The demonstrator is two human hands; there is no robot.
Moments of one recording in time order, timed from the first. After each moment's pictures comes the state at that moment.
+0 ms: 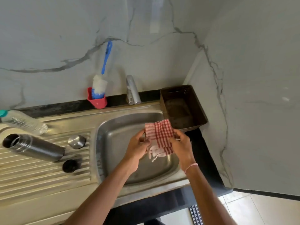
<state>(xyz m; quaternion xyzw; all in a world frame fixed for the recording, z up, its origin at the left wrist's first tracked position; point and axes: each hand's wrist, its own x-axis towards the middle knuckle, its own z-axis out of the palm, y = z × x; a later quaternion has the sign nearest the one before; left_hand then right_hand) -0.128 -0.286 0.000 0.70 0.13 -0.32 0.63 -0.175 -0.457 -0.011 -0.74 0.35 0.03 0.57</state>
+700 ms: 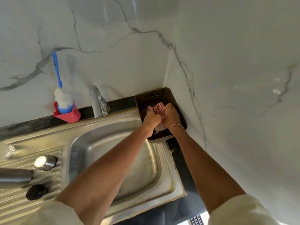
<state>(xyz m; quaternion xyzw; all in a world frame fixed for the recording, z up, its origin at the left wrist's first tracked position) -0.004 -0.502 -0.057 0.74 0.08 -0.36 0.56 -0.029 -0.608 -0.063 -0.92 0.24 0.05 0.31</state>
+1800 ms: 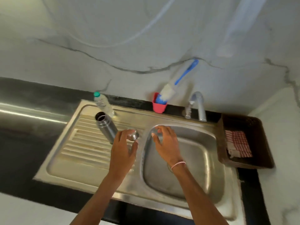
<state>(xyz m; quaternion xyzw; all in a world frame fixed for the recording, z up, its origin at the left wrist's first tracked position) -0.151 -0.080 0.002 0.90 0.06 0.16 0.41 -0.084 -0.261 -0.028 -0.91 -0.08 -0.02 0.41</state>
